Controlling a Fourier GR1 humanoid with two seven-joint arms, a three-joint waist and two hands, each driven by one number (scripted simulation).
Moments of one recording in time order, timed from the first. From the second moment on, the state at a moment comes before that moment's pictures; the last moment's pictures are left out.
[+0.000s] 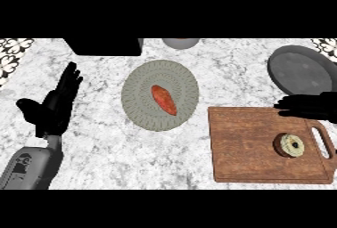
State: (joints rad) left arm -0.26 0.31 -0.06 -1.41 0.16 0.18 0.03; right arm -0.53 -1.06 0.62 -1.14 0.37 0.30 -0.96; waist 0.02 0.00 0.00
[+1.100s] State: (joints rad) left arm -0.22 0.28 -0.01 -1.47 0.11 0.16 0.07; right arm -0.50 -0.92 0.58 -1.15 0.73 0.24 -0.92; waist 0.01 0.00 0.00
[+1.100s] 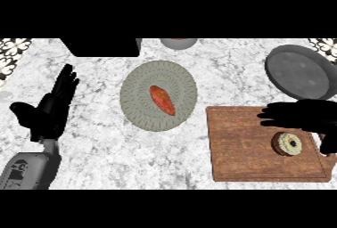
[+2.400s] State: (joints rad) left arm -0.24 0.23 0.04 -1.45 0.05 0.12 0.06; right arm -0.44 -0.74 0.52 -1.03 1.06 0.15 -1.01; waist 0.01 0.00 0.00
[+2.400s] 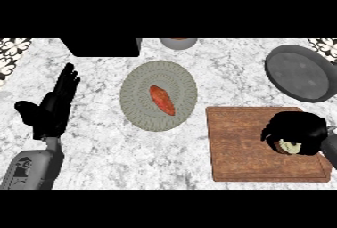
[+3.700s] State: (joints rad) left arm -0.19 0.24 0.08 -1.48 0.06 0.11 0.08; right arm 0.00 -0.51 -0.01 -1.90 0.66 0.25 -0.19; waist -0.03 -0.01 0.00
